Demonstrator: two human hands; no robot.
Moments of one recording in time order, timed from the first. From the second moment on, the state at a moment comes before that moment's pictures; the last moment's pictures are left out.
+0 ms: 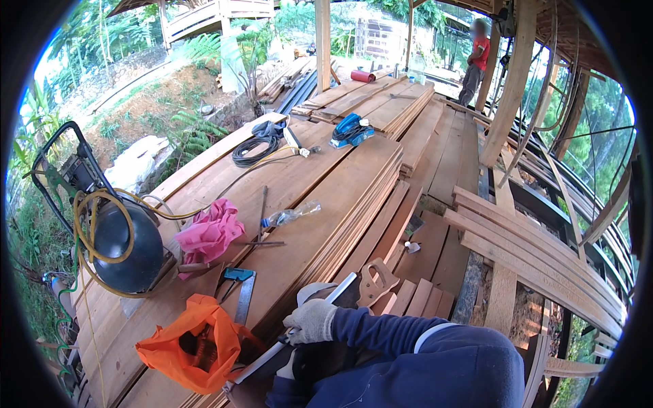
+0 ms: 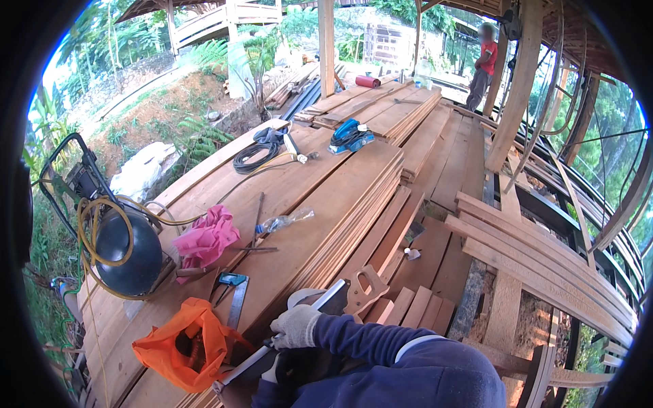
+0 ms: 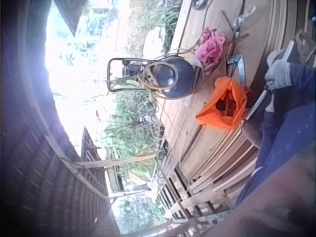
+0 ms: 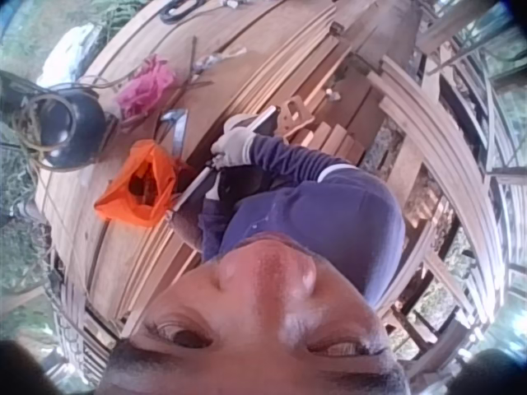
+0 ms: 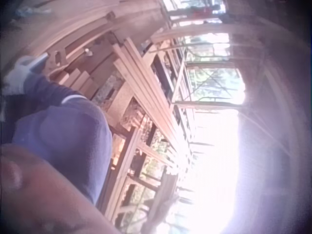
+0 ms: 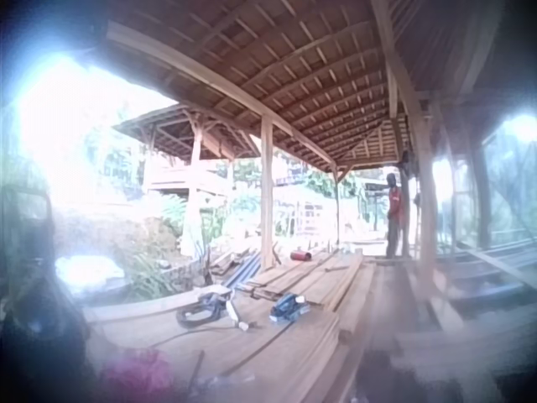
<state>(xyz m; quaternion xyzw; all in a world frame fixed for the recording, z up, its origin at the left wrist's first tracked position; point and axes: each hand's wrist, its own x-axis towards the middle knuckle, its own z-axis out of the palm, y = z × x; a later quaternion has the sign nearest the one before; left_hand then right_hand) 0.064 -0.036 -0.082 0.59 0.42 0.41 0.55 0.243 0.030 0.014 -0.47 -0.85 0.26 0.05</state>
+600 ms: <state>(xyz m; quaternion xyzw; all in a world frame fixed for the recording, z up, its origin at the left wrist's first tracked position) 0.064 -0.035 -0.088 0.61 0.39 0.41 0.55 0.244 0.033 0.013 -0.46 -0.84 0.29 0.07</state>
